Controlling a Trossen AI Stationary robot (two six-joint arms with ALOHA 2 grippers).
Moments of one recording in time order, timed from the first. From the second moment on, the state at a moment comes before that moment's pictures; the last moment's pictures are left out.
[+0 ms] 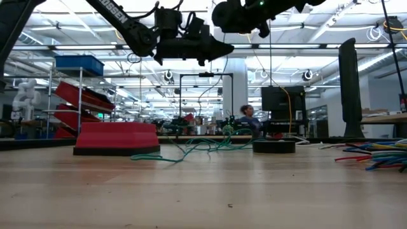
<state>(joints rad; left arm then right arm) 0.53 1.84 1.22 0.69 0.48 0.07 -0.33 1.38 1.09 0.22 0.35 -0.01</state>
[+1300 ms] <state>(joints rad) 0.57 2.00 1.22 0.59 1.11 0.15 -0.30 1.33 1.09 -0.01 0.25 0.00</state>
